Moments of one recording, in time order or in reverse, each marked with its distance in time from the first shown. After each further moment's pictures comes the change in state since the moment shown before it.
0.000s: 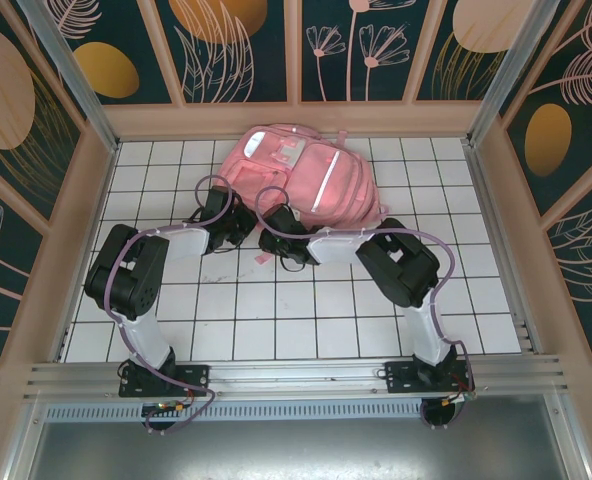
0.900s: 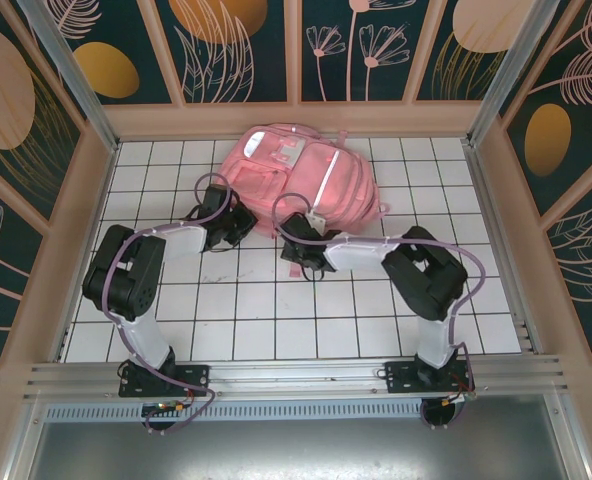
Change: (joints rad) left arm 0.033 -0.013 0.018 -0.072 0.035 0.074; right arm 0.001 -0.220 -0.195 -0.209 0.182 0.037
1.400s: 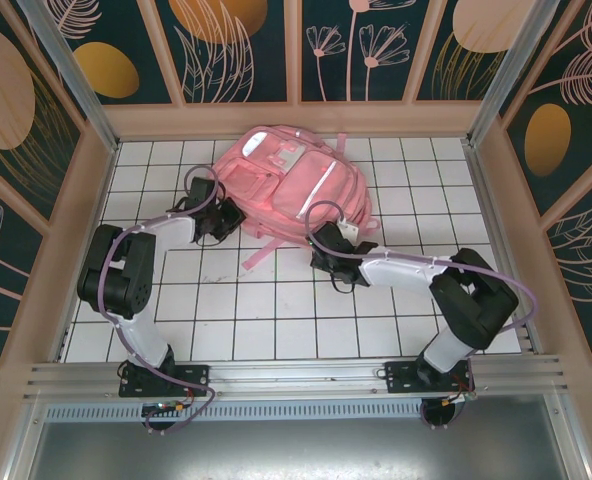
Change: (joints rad) left arm 0.093 0.002 0.080 -0.156 0.052 0.154; right arm -0.045 -0.281 -0.245 -0.034 0.049 -0.013
